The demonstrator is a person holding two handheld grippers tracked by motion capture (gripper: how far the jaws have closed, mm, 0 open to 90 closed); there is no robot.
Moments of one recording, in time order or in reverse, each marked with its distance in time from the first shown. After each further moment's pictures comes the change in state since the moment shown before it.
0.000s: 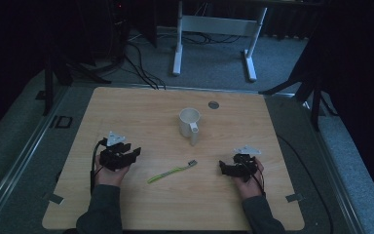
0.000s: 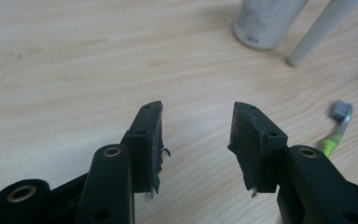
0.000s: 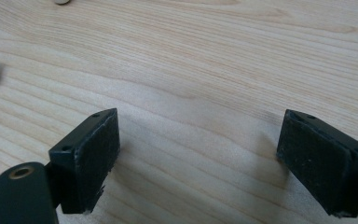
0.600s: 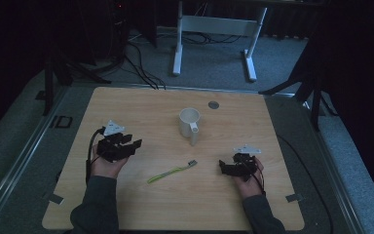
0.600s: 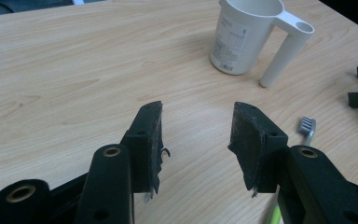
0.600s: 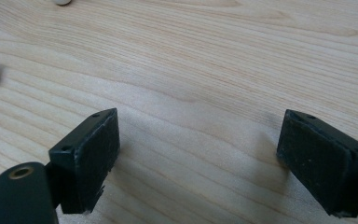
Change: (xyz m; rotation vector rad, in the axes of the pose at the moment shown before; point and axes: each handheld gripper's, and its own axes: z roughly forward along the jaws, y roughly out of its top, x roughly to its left) left arm 0.000 0.033 -0.018 -0.010 -0.067 0.061; right arm -0.001 0.001 0.001 0.000 0.007 -0.007
